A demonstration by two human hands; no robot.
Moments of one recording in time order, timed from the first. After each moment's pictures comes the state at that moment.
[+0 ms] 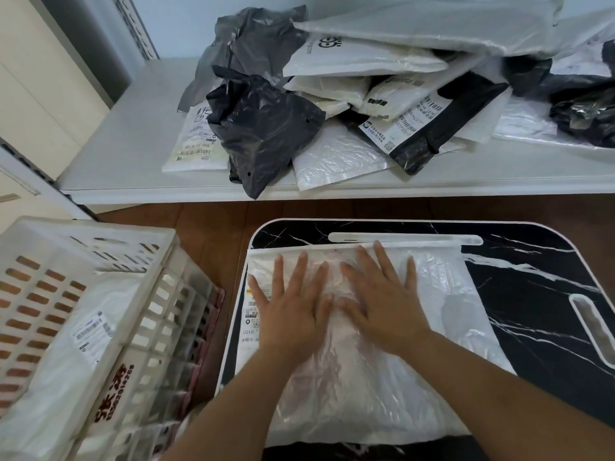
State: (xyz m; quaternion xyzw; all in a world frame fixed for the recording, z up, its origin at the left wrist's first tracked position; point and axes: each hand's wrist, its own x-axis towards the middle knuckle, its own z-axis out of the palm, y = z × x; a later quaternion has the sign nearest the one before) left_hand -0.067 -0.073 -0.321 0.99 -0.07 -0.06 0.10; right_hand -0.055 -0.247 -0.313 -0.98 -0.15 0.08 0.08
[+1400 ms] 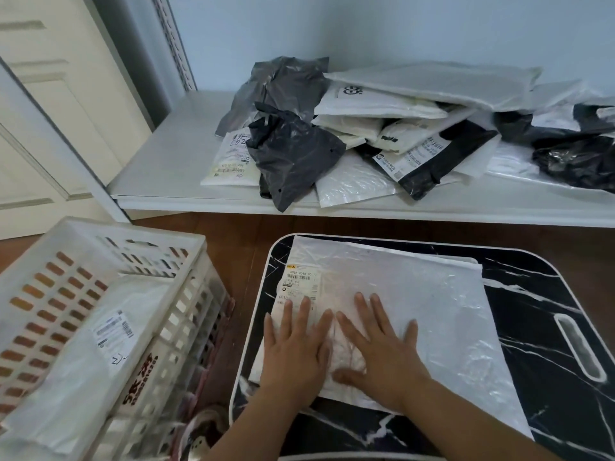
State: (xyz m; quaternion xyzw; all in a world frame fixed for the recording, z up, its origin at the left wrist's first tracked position) left_hand -0.129 -0.052 -0.323 0.99 -0.08 -0.09 0.08; right_hand -0.120 -0.230 -0.326 -0.98 -0.17 0.10 0.04
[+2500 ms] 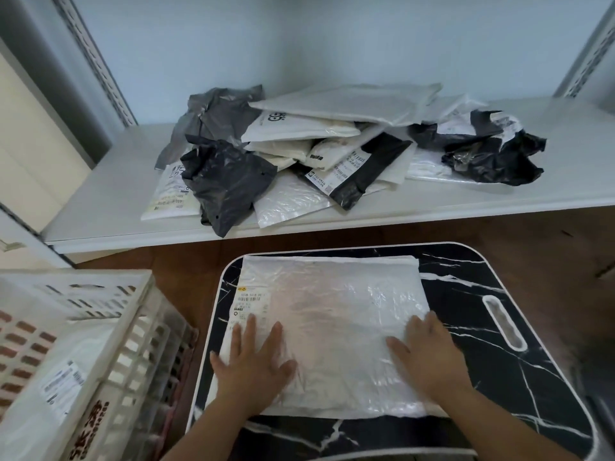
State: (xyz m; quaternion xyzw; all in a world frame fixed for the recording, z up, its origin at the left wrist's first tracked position) left_hand -0.115 -0.066 -0.304 0.97 -0.01 -0.24 0.06; right_hand -0.139 -0.347 -0.299 -0.97 0.16 0.14 0.14
